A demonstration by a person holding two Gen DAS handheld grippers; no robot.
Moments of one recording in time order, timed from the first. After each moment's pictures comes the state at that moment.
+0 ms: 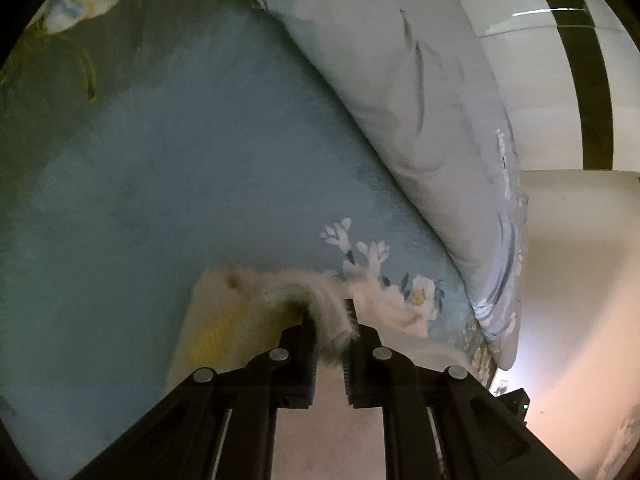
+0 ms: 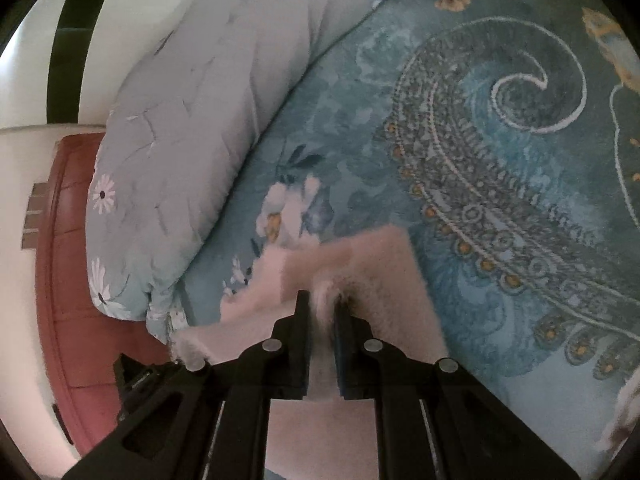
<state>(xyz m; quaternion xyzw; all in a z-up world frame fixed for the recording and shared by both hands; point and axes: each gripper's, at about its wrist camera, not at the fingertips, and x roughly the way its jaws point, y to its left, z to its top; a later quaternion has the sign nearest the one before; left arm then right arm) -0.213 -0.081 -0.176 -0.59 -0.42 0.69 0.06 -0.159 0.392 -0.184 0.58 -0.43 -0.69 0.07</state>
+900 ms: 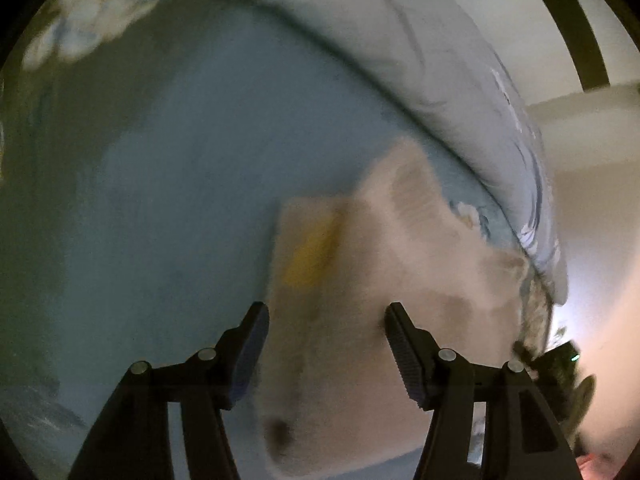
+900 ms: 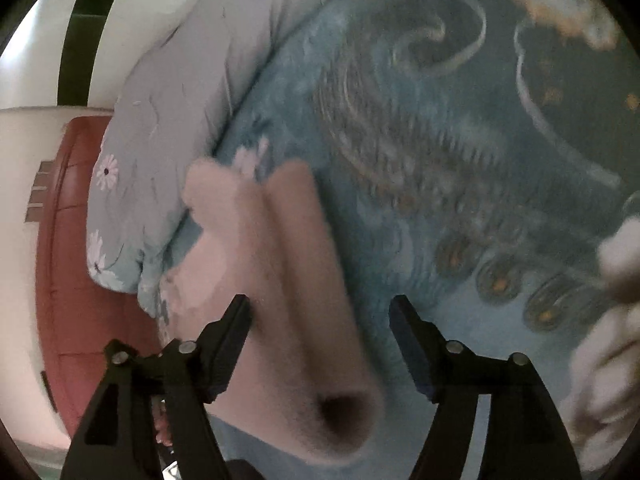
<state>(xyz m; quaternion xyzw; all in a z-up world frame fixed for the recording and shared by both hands) -0.147 -0.105 -0.188 -0.62 -0.31 0.71 0.09 -0.100 0.421 -0.201 0.58 -0.41 -0.70 0.10</state>
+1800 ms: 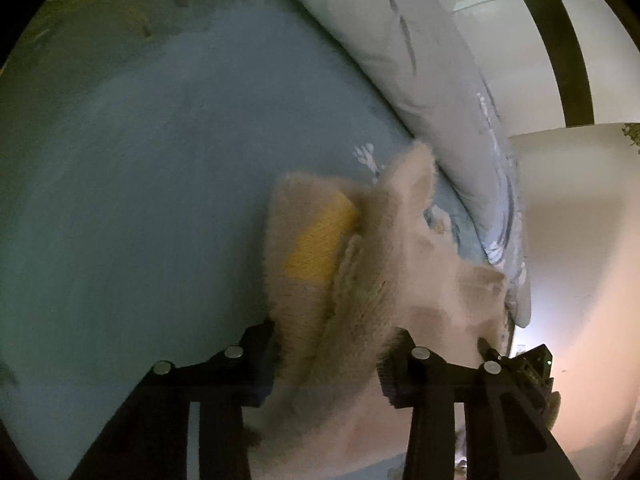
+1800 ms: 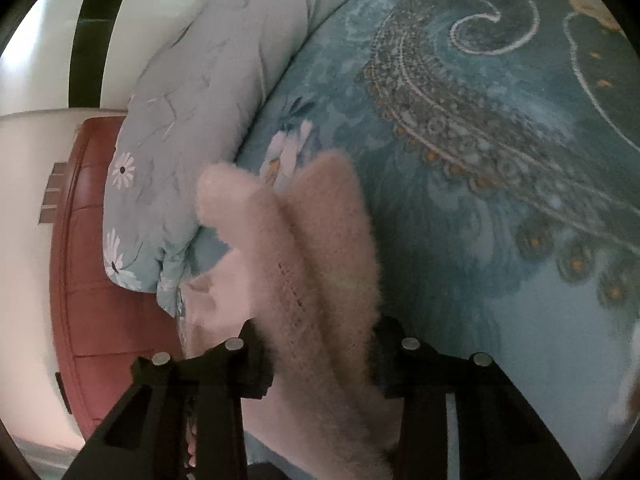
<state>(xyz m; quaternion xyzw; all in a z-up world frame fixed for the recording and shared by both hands) -0.107 -0.108 -0.180 -0.59 -0.38 0.71 0.10 -0.103 0.393 -0.186 0.57 -0.43 -0.69 0.12</state>
